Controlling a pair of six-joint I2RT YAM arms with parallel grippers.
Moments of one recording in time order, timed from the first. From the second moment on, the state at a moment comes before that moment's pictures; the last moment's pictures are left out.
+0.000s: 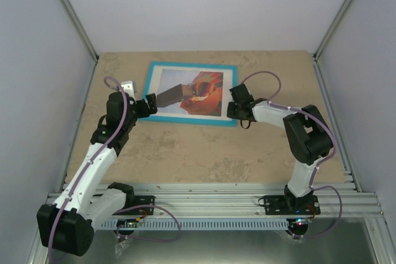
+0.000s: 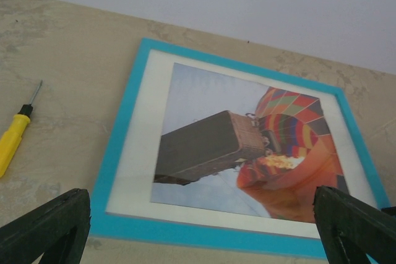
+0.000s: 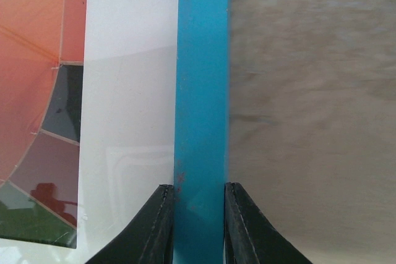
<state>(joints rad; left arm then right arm) -0.22 0.95 0.73 -0.22 -0.05 -0.32 0.50 1.85 1.08 -0.25 0.14 0.57</state>
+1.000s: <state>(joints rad) -0.22 1.58 1.00 -0.39 0.03 -0.28 0.14 1.69 0.88 -0.18 -0.09 0.10</state>
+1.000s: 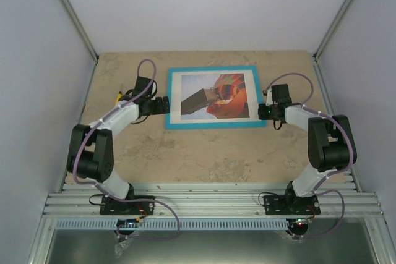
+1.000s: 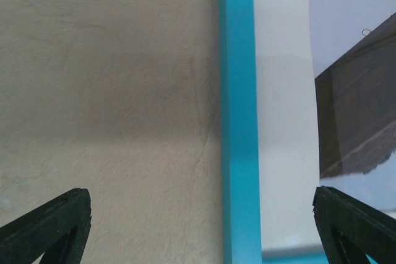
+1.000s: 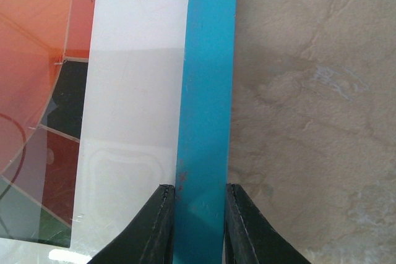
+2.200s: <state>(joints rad) -0.23 1.85 1.15 -0.52 0.15 -0.25 0.50 1.45 0.88 -0.20 -0.02 -0.03</state>
